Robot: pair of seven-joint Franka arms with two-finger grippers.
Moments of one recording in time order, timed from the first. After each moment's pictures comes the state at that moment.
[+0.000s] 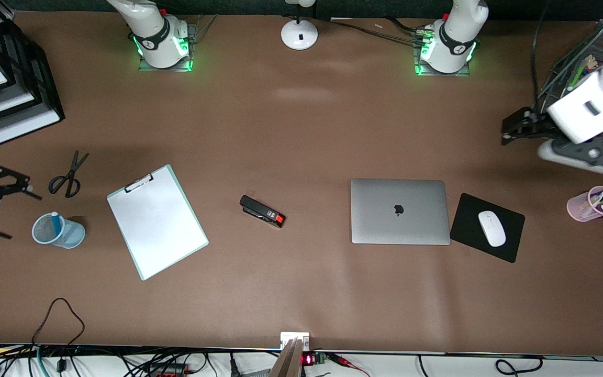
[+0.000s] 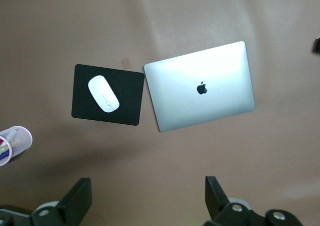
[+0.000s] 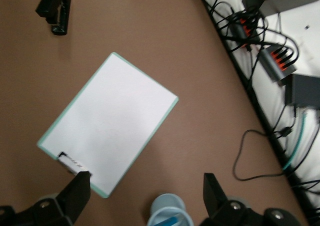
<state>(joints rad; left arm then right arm) 0.01 0.14 -0.12 -1.41 -0.01 1.51 0.11 -0.14 0.37 -0.03 -1.39 0.28 1.85 -1.38</state>
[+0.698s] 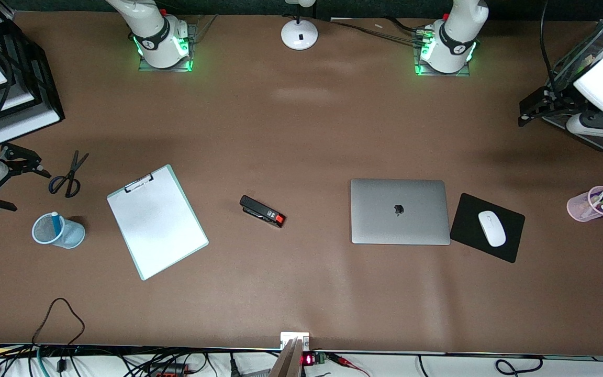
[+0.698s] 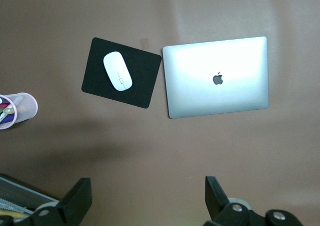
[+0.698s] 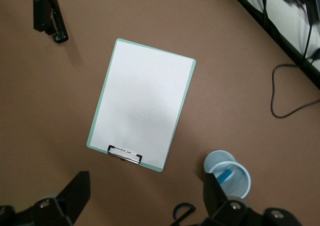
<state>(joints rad) 0.00 -0.04 -0.05 -1.65 -0.01 1.57 0.05 -0.08 0.34 -0.03 -1.35 0.15 1.68 -0.91</state>
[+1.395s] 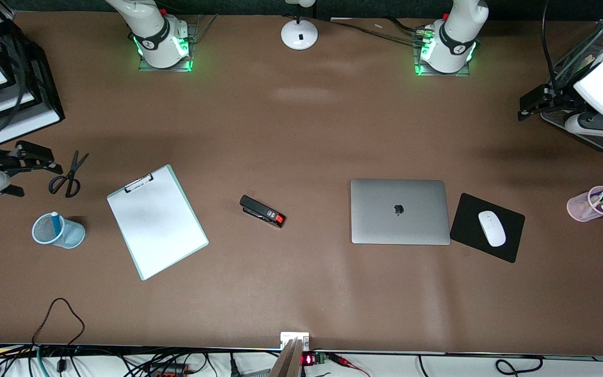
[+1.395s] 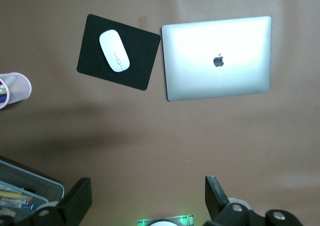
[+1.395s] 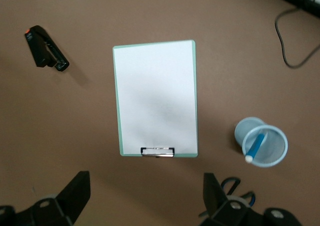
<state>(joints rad) 0.00 -0.03 -0.04 -1.64 -0.02 1.49 0.04 -0.03 0.34 -0.03 -1.29 0.11 1.57 -0.52</state>
